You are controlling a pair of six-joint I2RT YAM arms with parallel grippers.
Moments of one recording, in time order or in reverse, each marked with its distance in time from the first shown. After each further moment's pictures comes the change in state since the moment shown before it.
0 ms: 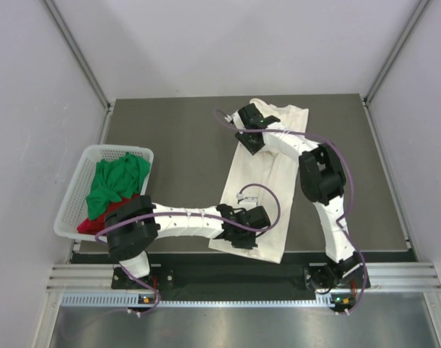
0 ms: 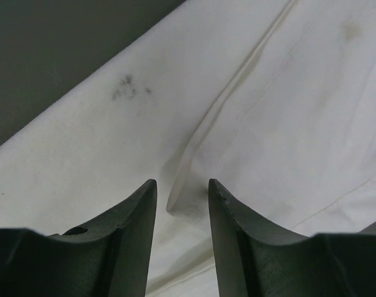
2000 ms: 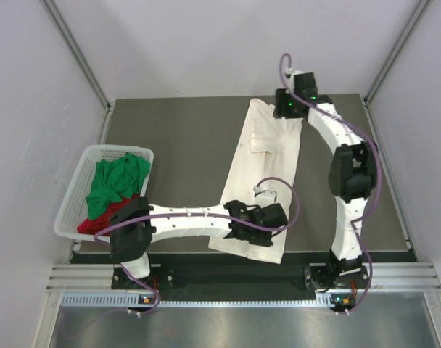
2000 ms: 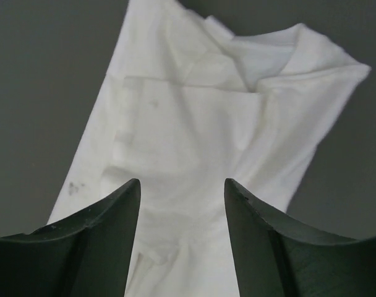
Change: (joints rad) left arm -0.067 0.023 0.231 -0.131 -0.079 0.037; right arm -0.282 -0.120 0.043 0.138 -0.247 0.399
